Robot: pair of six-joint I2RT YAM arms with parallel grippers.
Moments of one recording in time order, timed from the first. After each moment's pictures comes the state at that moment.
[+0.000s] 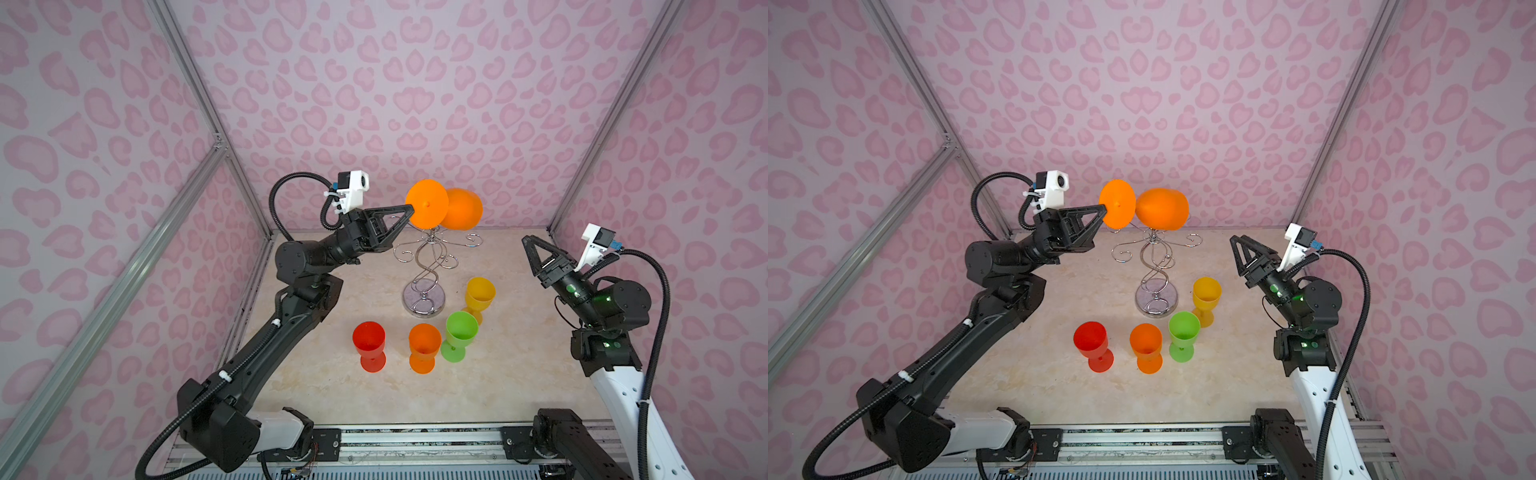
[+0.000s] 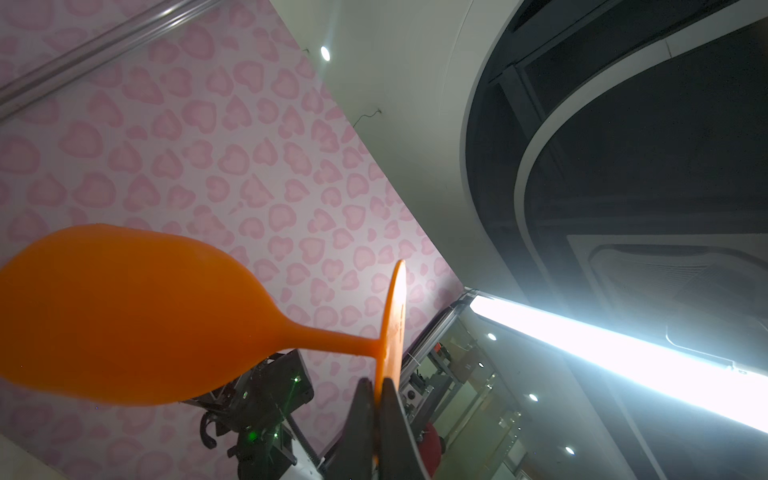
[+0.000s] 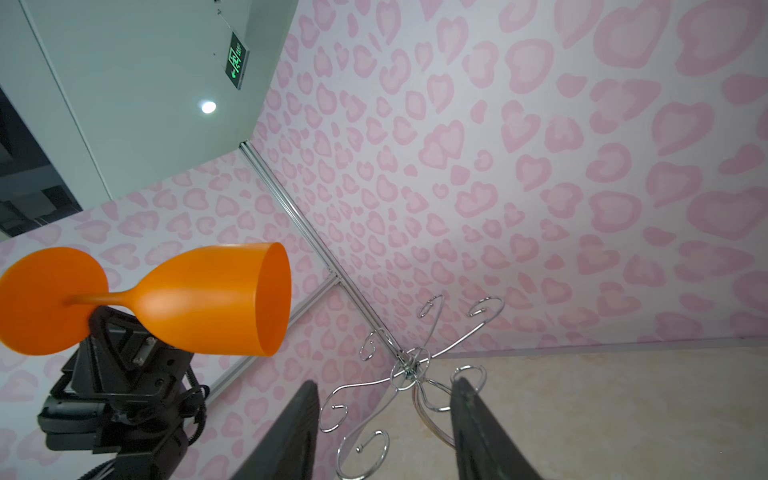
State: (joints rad) left arm -0.52 1.37 1.29 0.95 0.78 -1.68; right arm -0.02 0.84 0.81 0.39 -0.61 0.91
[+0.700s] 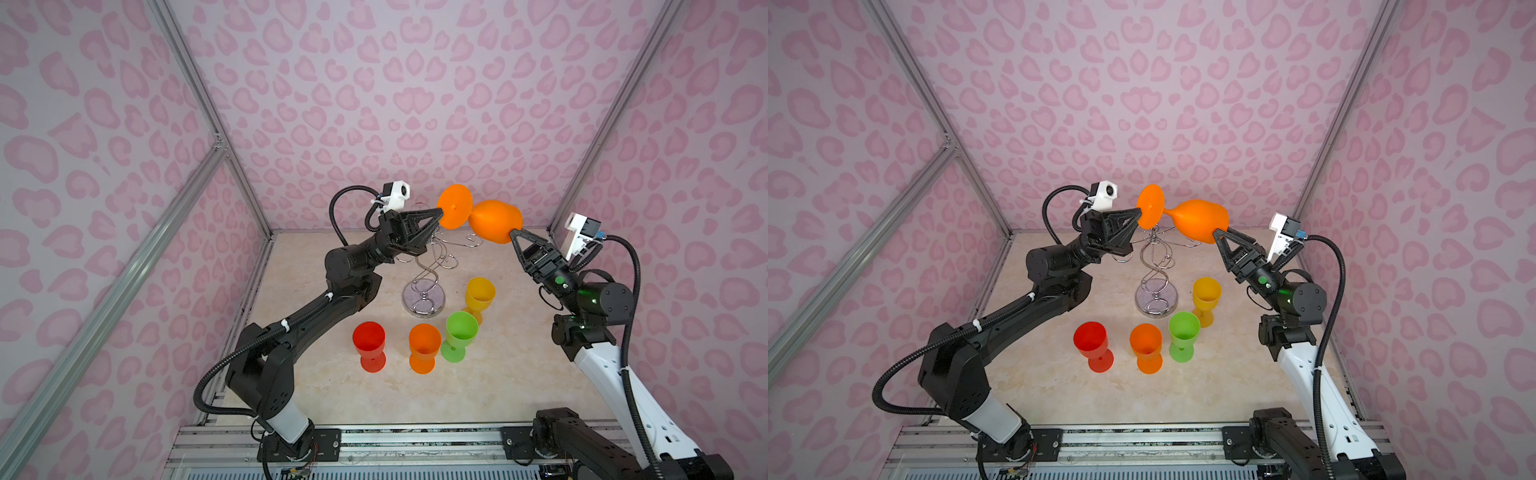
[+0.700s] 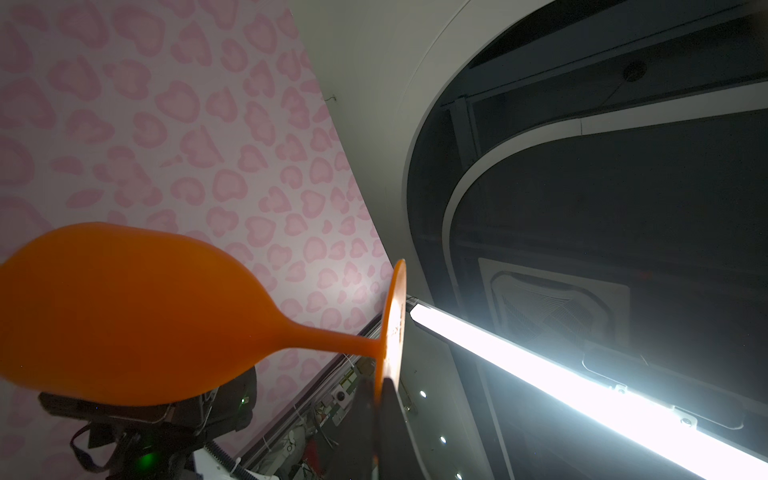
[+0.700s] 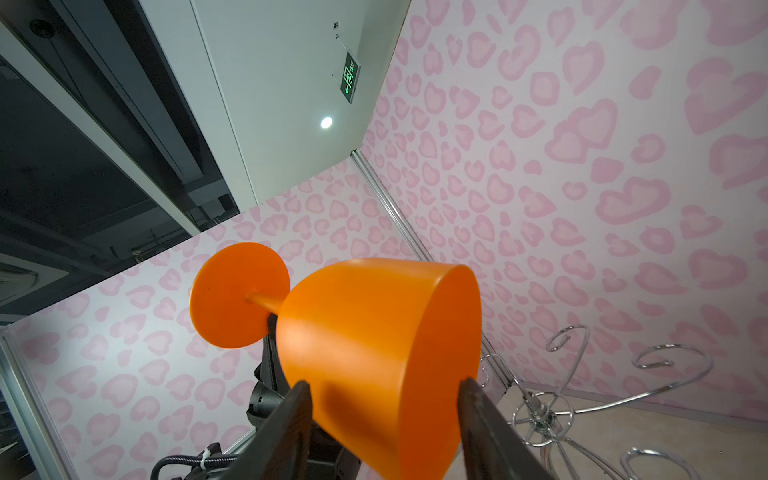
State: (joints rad) left arm -0.63 1.65 1.33 1.33 0.68 -1.97; right arm 0.11 0.99 0.80 0.84 -0.67 1.13
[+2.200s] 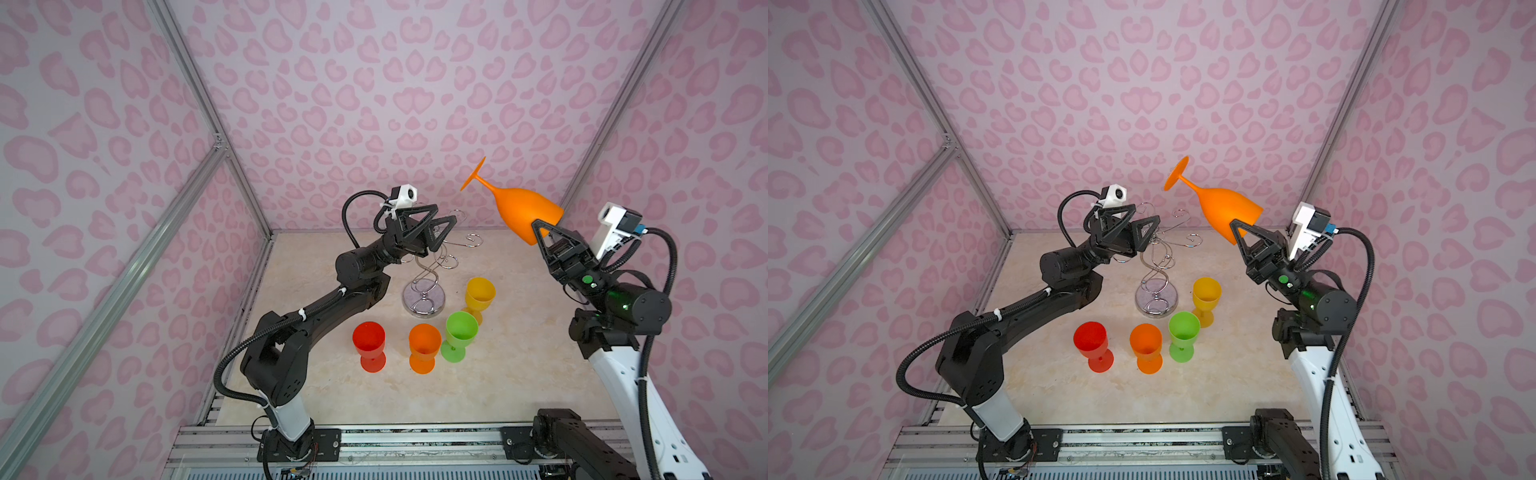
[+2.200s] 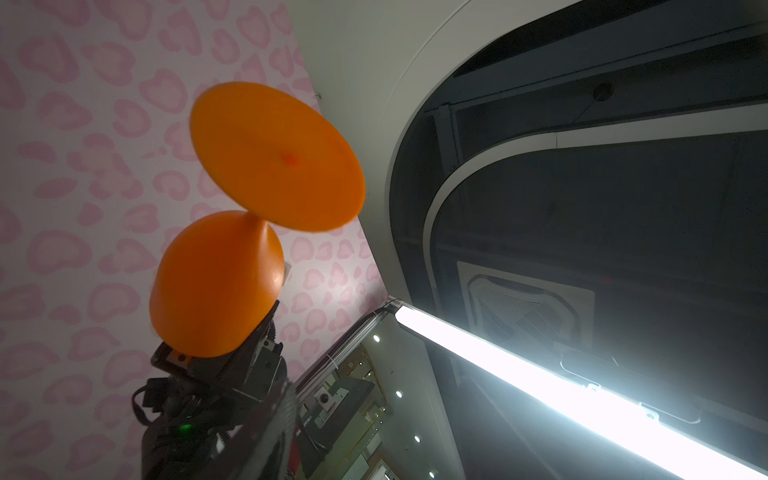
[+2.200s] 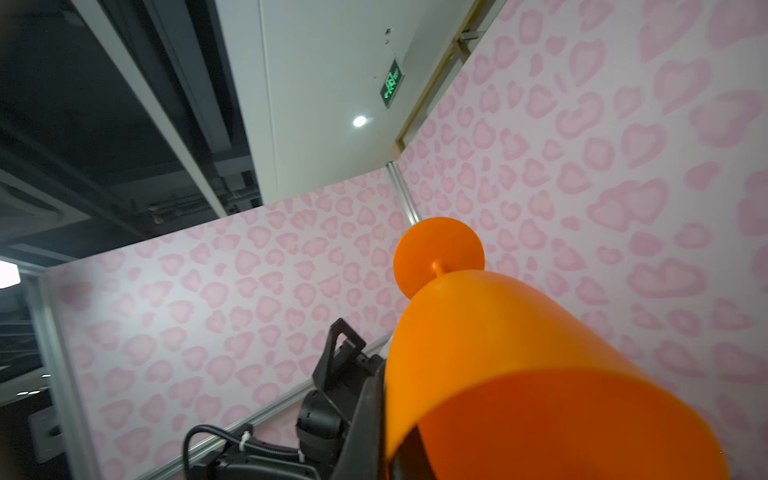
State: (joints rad) left arm -0.65 1.72 1.34 1.45 0.66 -2.03; right arm -0.01 0.91 1.00 0.64 -0.75 1.01
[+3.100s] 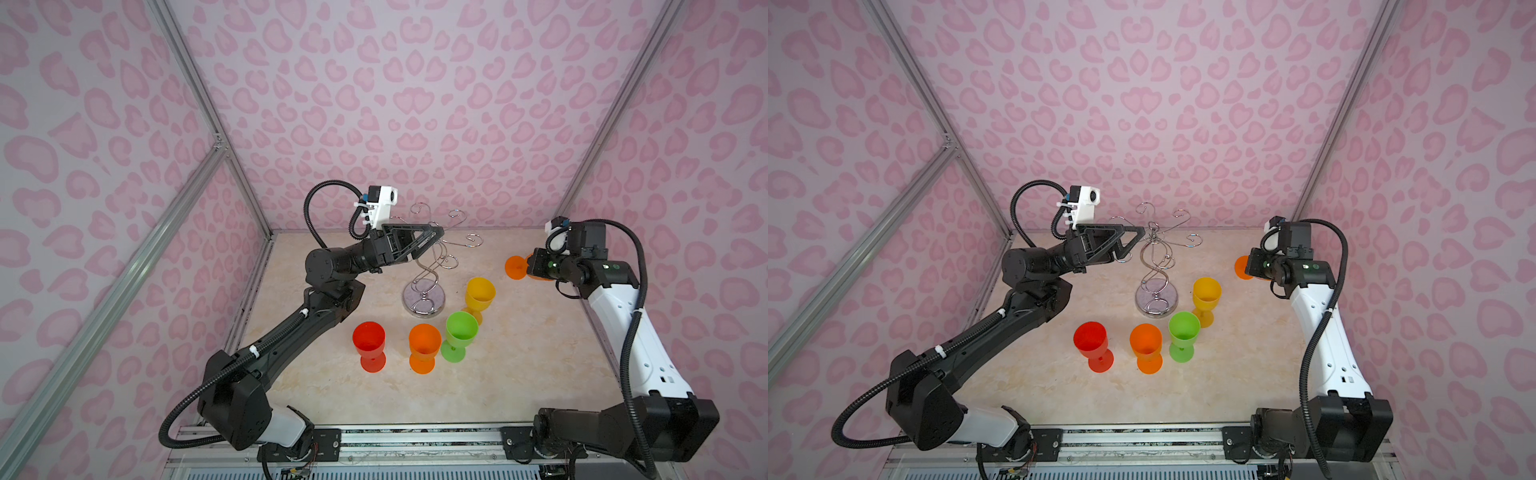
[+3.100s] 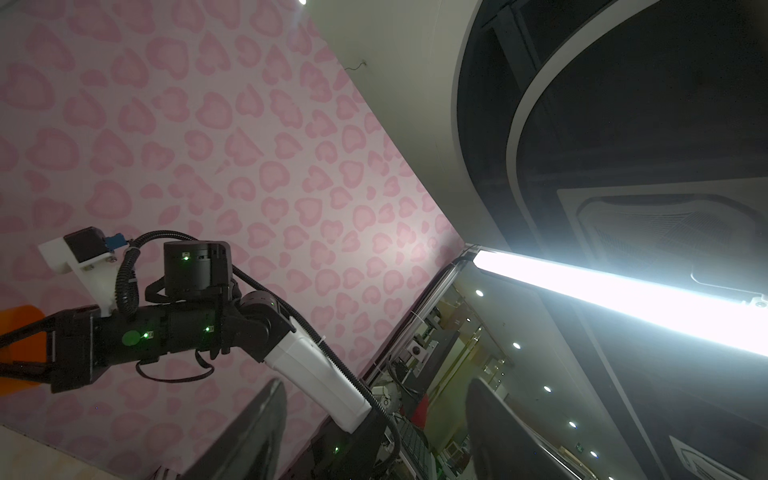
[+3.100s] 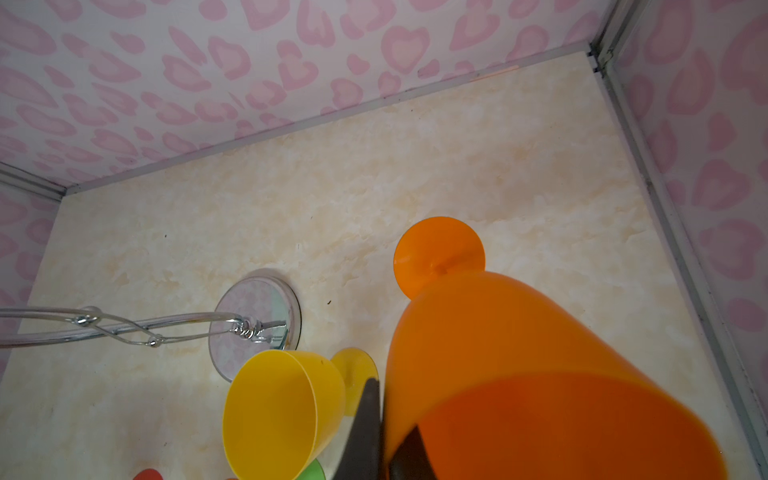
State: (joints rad) left arm -0.60 1.44 1.23 1.08 0.84 -1.58; right arm -0.04 1.34 1.36 -0.81 -0.19 0.19
